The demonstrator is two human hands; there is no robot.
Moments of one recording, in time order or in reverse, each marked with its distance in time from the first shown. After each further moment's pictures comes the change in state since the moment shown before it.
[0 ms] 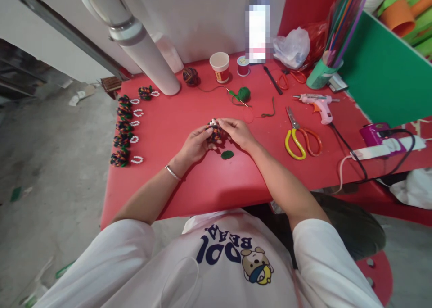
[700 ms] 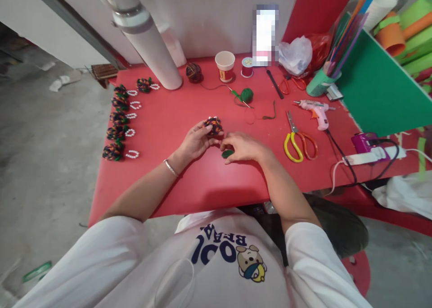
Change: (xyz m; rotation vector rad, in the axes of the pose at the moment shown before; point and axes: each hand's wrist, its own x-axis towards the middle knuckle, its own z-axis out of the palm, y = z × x) left_hand 0.004 -0.003 -0.007 -0.145 -0.023 0.068; right_hand -0.027 -0.033 -0.023 -0.911 -0.509 -0.200
